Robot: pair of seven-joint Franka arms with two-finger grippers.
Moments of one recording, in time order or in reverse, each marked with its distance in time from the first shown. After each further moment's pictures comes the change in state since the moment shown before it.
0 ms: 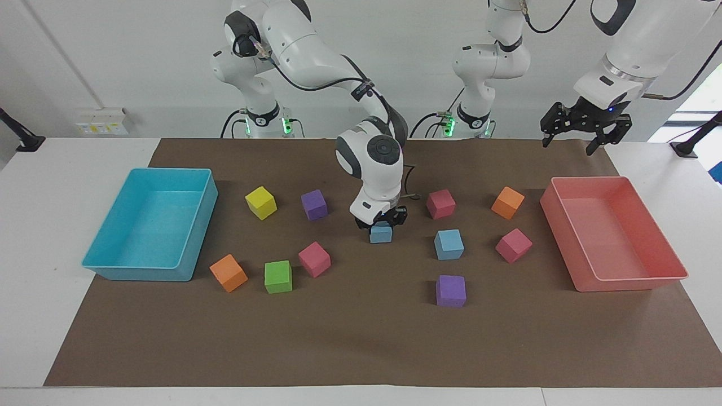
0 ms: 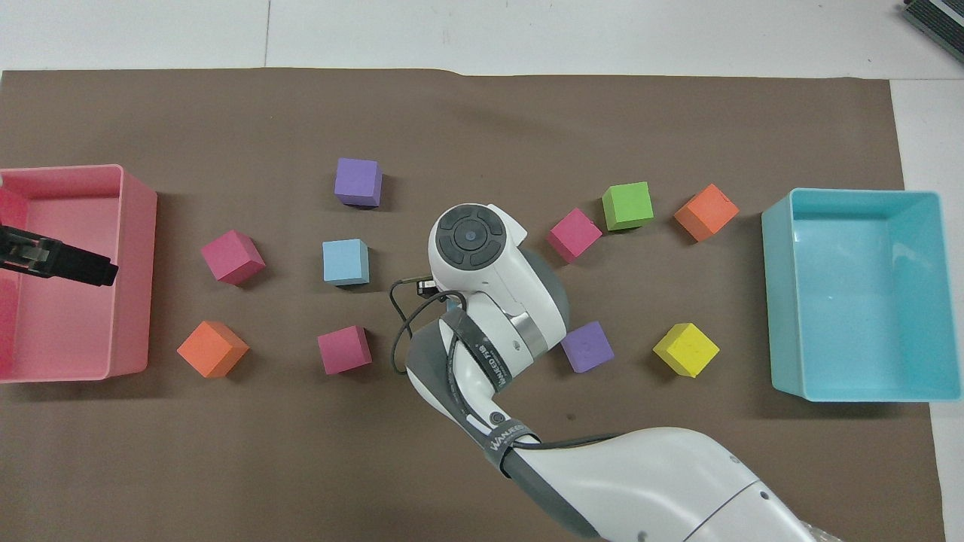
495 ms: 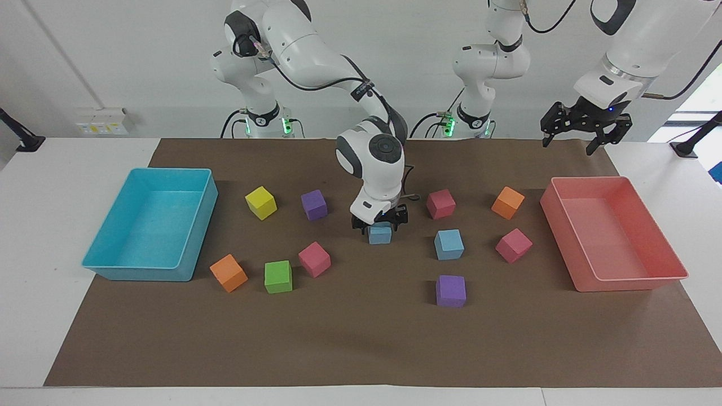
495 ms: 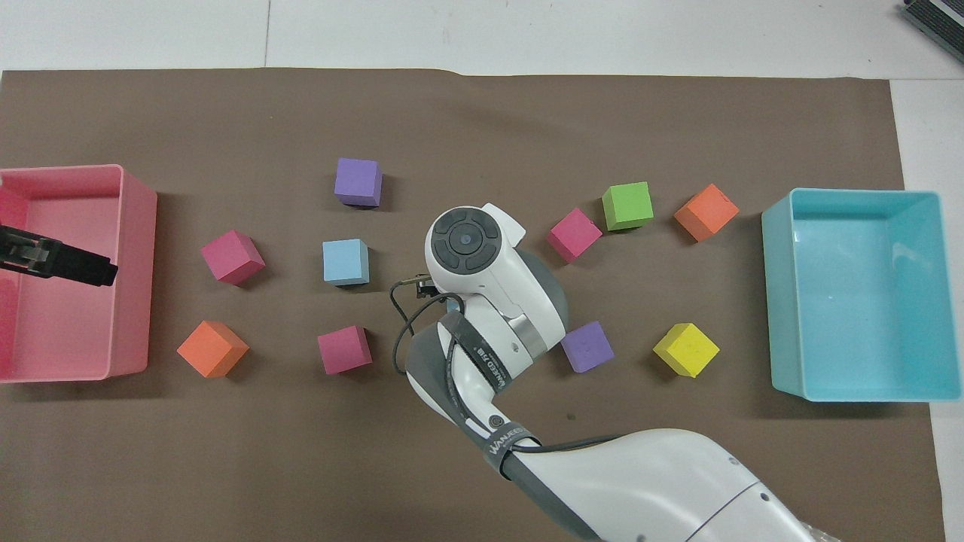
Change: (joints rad) left arm 0.000 -0.001 0.000 0.000 0.000 0.000 0.000; right arm 0.000 -0.010 0.000 0.006 -0.034 0.004 0.000
